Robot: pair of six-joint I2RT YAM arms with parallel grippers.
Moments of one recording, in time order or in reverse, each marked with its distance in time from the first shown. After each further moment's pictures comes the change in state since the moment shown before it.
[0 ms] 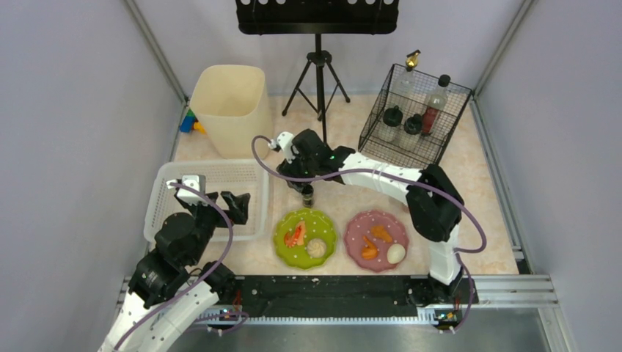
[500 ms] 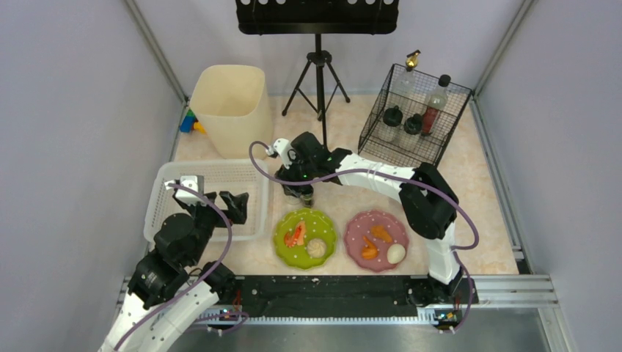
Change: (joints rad) left arm 0.000 -0.010 0.000 0.000 -0.019 0.000; right arm -0.005 0.026 -0.006 0.012 -0.134 -0.034
